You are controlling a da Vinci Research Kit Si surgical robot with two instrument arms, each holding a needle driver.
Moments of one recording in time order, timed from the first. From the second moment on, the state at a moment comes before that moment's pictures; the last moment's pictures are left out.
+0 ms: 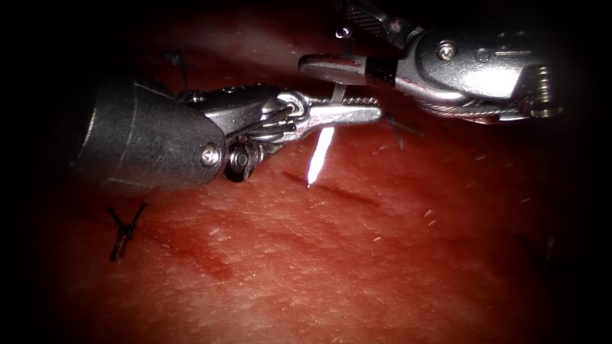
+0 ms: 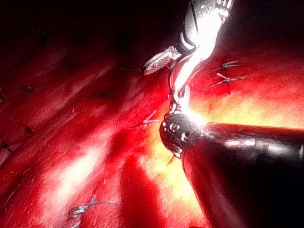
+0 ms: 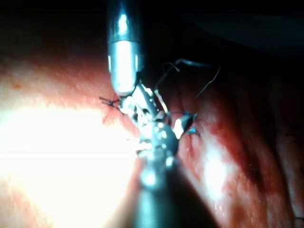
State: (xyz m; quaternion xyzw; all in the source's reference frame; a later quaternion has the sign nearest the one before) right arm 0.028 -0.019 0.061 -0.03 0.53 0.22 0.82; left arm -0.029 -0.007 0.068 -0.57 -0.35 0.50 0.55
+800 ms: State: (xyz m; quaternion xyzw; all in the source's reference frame) right arm 0.025 -0.020 0.061 -0.07 0.53 0.18 0.83; left arm -0.028 -0.007 0.067 -0.62 -0.21 0.62 0.43
